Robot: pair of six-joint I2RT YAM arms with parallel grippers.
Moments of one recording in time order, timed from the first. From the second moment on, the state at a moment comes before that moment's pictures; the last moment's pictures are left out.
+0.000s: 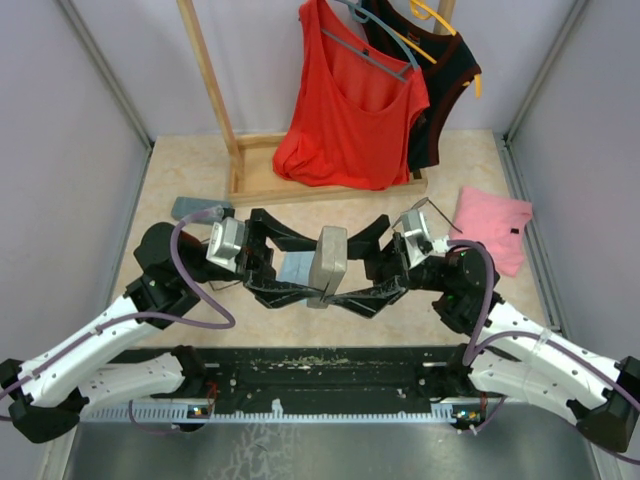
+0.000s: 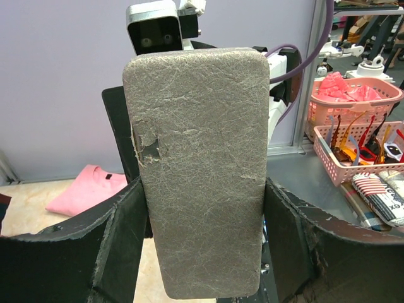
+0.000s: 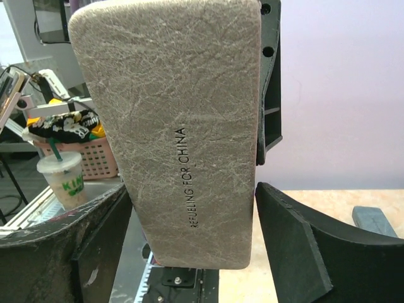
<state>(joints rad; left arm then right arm) -0.95 0.88 1.00 0.23 0.69 -0.14 0.90 0.79 0.70 0.63 -0.68 0.39</state>
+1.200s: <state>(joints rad) -0.91 0.97 1.09 -0.02 0.02 0.01 0.92 0.88 0.84 0.15 0.12 0.36</state>
